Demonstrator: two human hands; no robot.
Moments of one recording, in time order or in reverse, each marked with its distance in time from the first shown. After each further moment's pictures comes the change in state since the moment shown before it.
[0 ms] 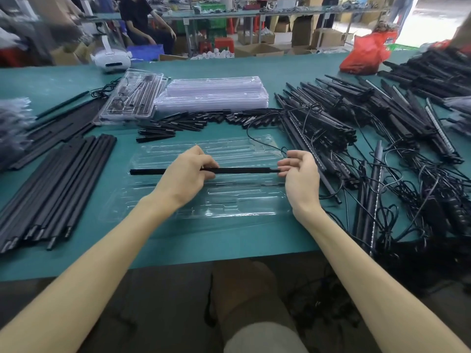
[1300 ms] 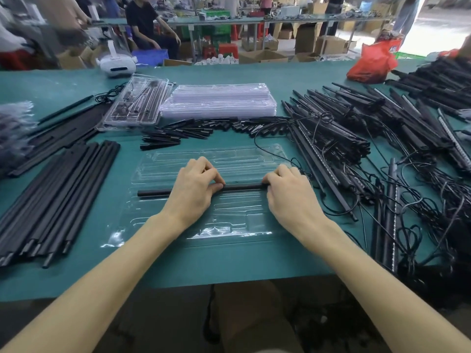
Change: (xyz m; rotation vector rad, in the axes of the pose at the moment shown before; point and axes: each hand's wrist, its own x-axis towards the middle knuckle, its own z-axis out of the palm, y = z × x) left_hand -0.001 -0.016 0.021 0.080 0.140 0.150; right_hand -0.008 -0.012 0.015 -1.164 -0.358 -0.556
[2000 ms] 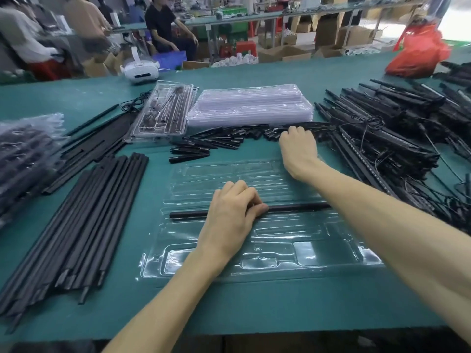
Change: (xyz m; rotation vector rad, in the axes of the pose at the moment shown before) left_hand -0.003 -0.007 0.007 -0.073 0.027 -0.074; right_hand 0.187 -0.006 0.054 -0.341 -0.068 0.076
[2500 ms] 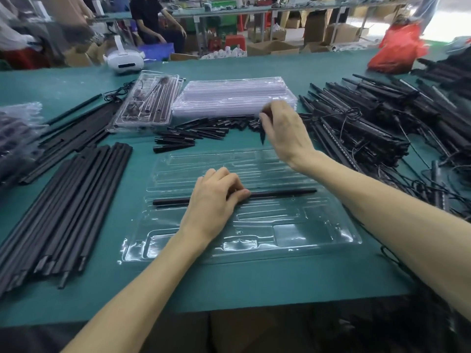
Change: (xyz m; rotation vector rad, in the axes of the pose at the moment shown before) left_hand 0.001 -0.007 0.001 -0.025 -0.009 -0.011; right_hand -0.038 0.010 -0.040 0.707 0.410 -0.105
